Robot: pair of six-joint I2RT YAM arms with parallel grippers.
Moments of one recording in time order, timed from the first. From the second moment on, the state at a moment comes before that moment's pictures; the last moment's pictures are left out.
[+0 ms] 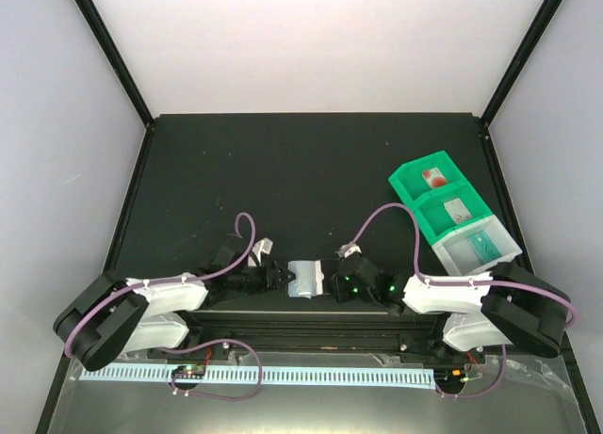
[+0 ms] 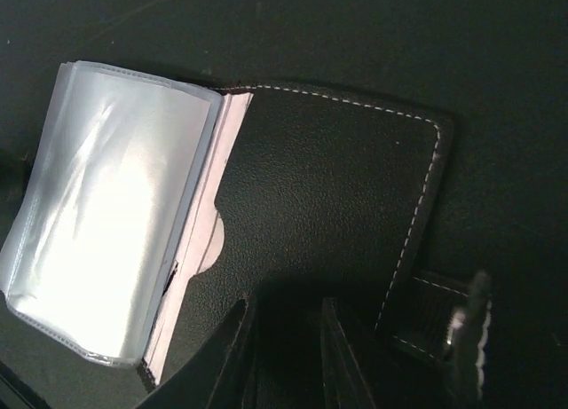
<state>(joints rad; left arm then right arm) -0.66 1.20 0.20 0.29 0.49 -0.96 1.06 1.31 0.38 0.05 0.11 0.74</state>
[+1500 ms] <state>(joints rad) -0.68 1.28 0.21 0.43 0.43 -0.95 1.06 1.44 0.49 0.03 0.12 0.74</state>
